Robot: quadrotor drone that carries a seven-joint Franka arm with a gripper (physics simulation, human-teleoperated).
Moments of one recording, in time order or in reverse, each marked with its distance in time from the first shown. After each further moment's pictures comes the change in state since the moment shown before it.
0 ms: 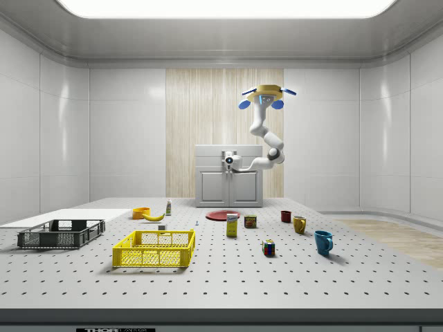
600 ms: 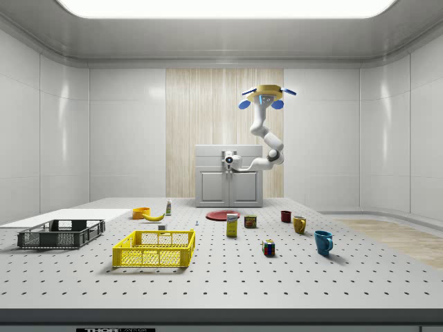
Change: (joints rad) arm -0.036 0.033 0.041 0.001 0.053 -0.016 -0.029
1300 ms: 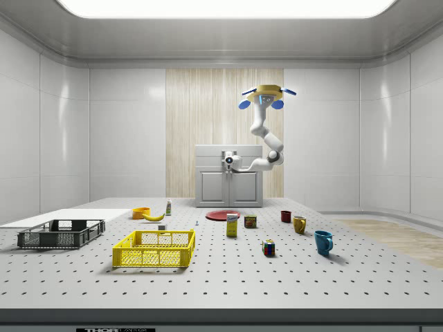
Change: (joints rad) arm -0.046 0.029 0.046 0.012 0.043 -0.024 -0.011
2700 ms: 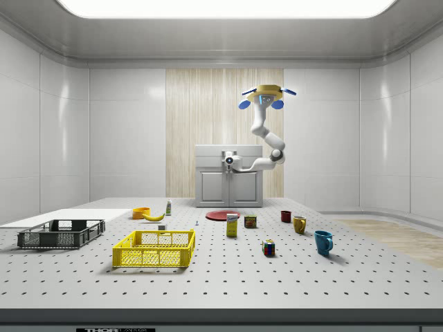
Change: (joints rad) arm -0.090 -0.055 -0.053 -0.022 -0.094 -0.110 0.049
